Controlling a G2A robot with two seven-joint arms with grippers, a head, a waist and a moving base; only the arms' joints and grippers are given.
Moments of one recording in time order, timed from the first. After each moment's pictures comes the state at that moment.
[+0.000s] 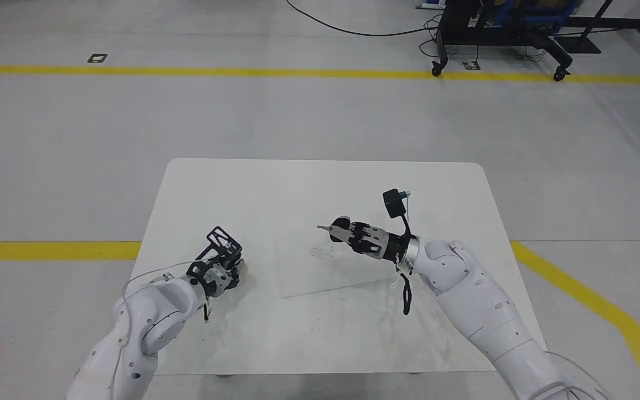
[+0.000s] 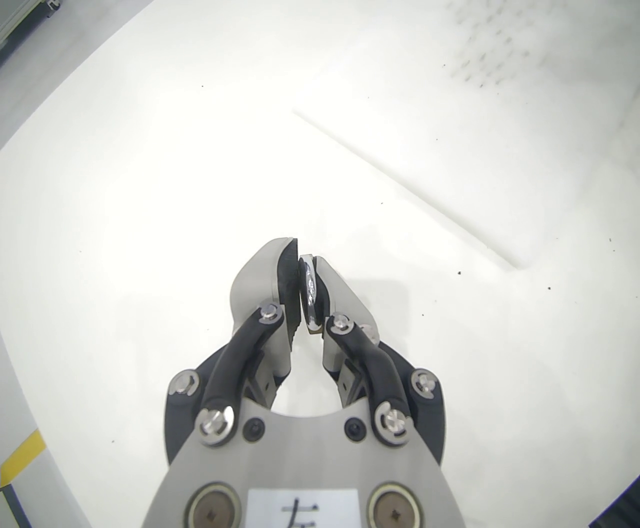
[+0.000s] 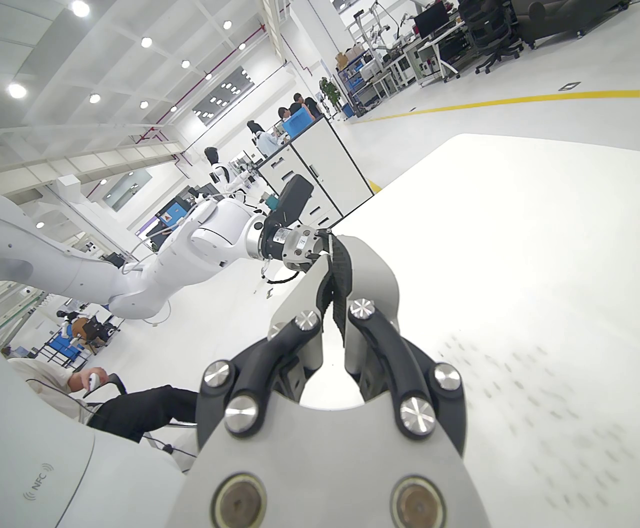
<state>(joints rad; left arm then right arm) 1.58 -1.01 -1.40 -1.83 1.23 -0.43 -0.63 -1.13 -1.19 1.03 -1.24 -0.23 -0.92 0.43</state>
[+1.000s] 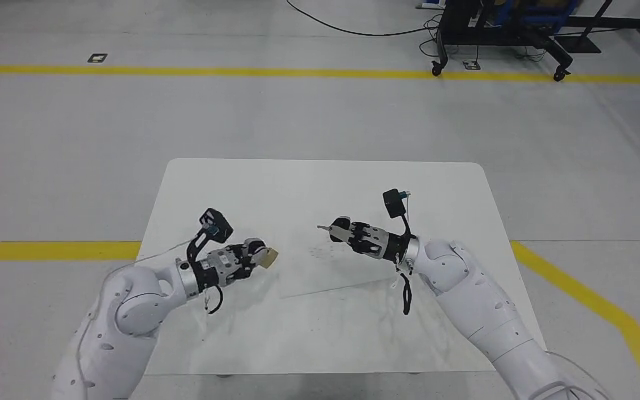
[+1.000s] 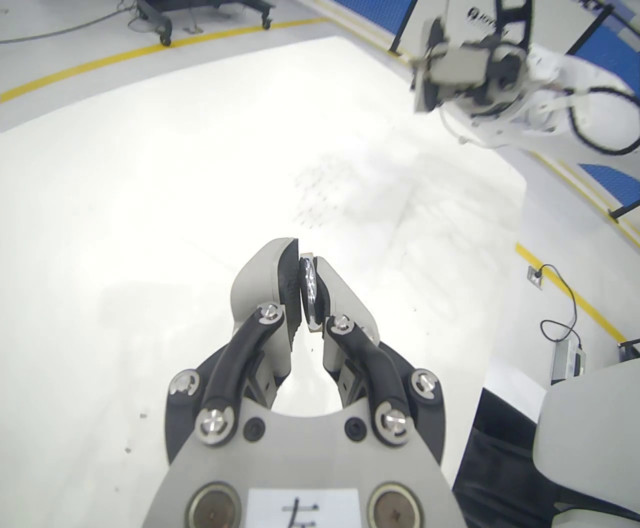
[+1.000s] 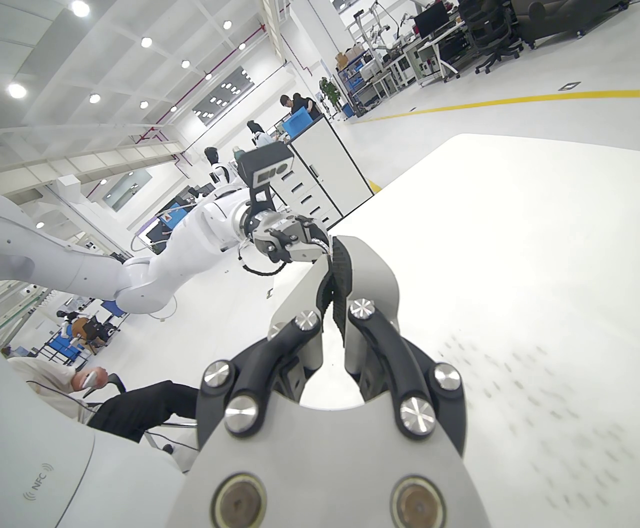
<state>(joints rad) 1.45 -1.00 -1.42 -1.73 0.66 -0.76 -0.58 -1.13 -1.19 1.03 -1.24 -0.23 -0.92 0.43</state>
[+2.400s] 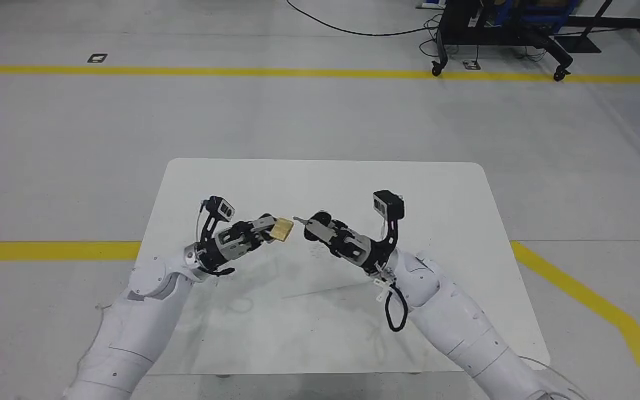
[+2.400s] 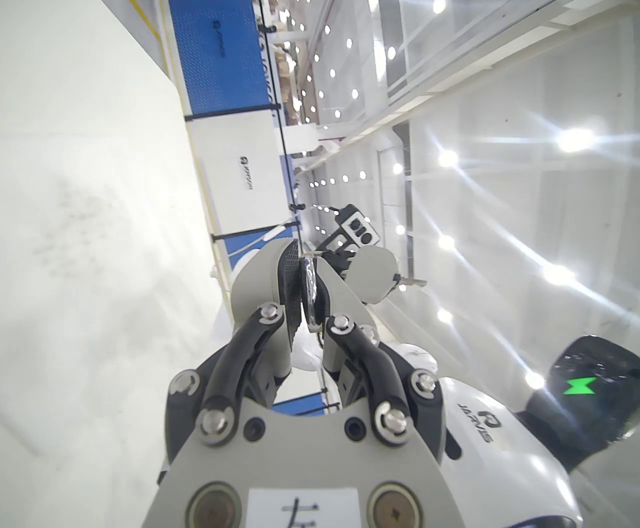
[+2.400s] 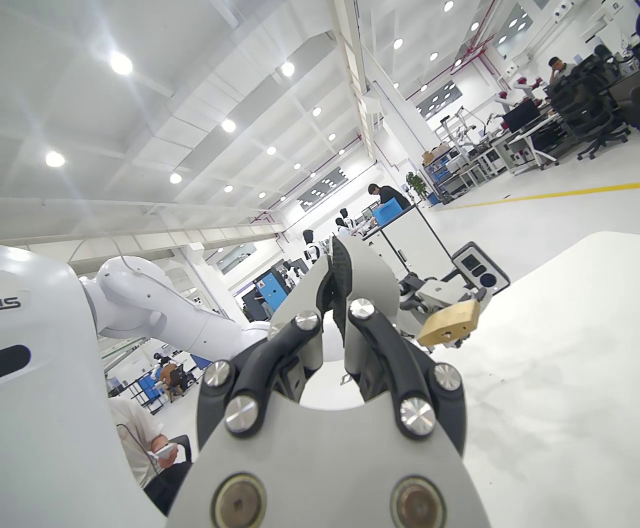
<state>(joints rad) 1.22 -1.07 -1.20 -1.32 -0.78 -0.30 -1.05 -1.16 -1.26 0.88 -1.37 -0.04 -1.00 0.21</state>
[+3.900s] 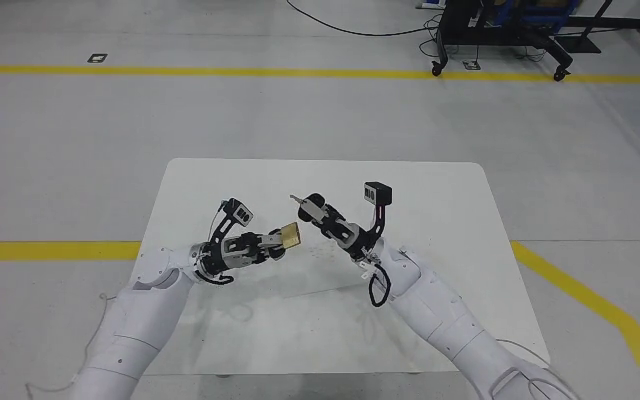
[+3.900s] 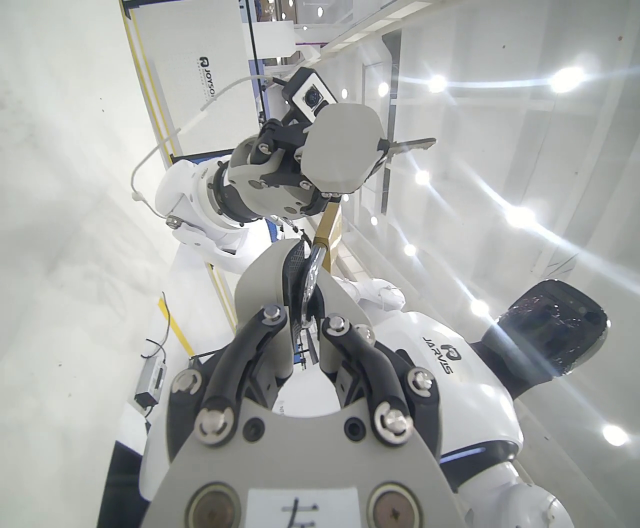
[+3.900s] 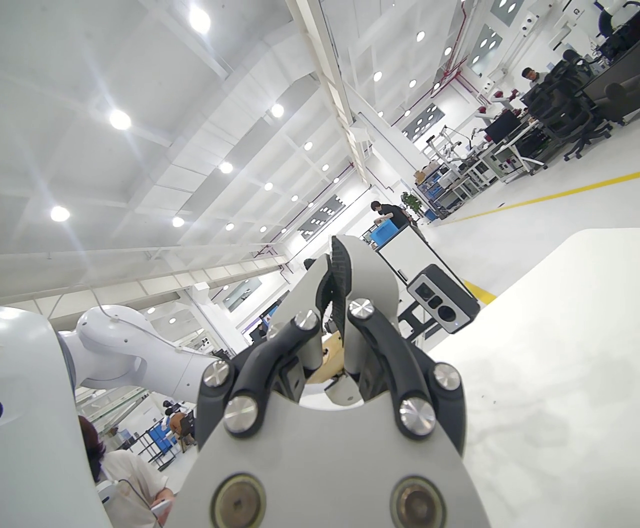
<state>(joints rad) 1.16 -1.09 -1.19 -1.28 -0.77 -0.28 -1.31 -1.05 -1.36 0.84 -1.15 0.05 -1.01 0.15</state>
